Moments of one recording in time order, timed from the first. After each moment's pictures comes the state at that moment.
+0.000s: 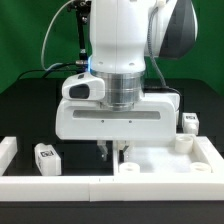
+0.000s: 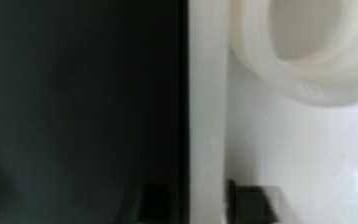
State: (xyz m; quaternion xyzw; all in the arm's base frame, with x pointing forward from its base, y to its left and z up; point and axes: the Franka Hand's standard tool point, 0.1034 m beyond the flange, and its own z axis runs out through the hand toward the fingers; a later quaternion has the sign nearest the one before) arm 0.576 -0.021 0.009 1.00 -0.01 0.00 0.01
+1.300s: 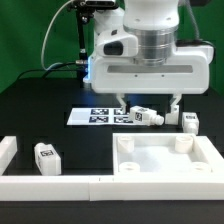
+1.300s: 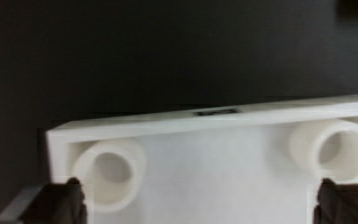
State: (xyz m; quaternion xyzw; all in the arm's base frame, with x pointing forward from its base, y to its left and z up) arm 0.513 0.054 0.079 0.99 -0.07 -0.12 -0.02
